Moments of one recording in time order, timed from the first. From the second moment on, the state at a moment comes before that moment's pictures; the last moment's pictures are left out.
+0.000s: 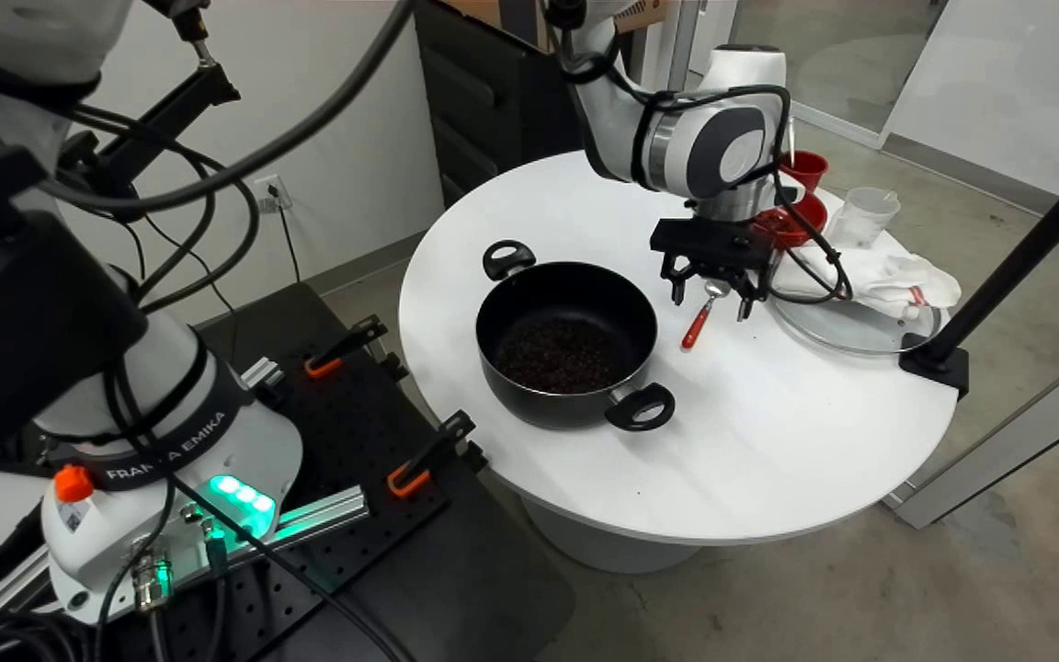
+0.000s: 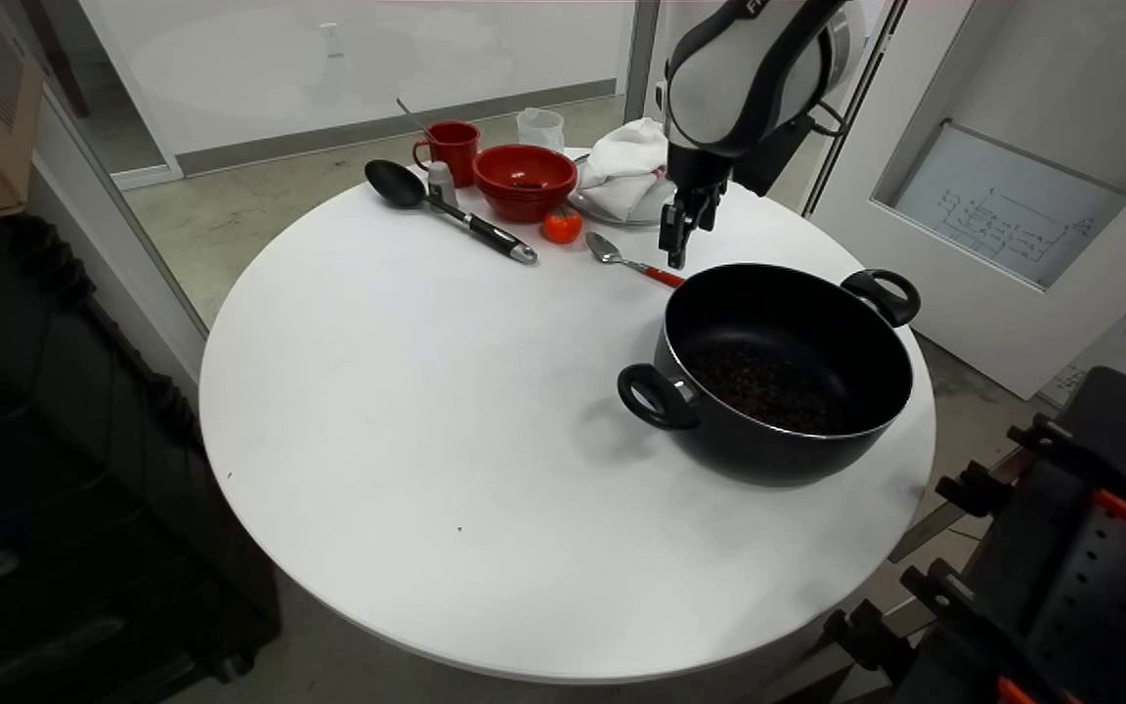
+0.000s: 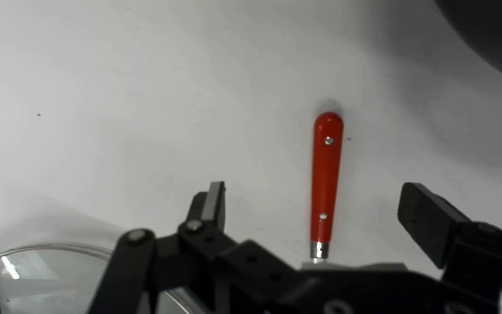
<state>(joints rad) -0.18 0.81 -0.07 -1.81 -0.27 2.62 -0.26</state>
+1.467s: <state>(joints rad) -0.26 0.83 0.01 -1.93 -0.16 2.83 -0.40</state>
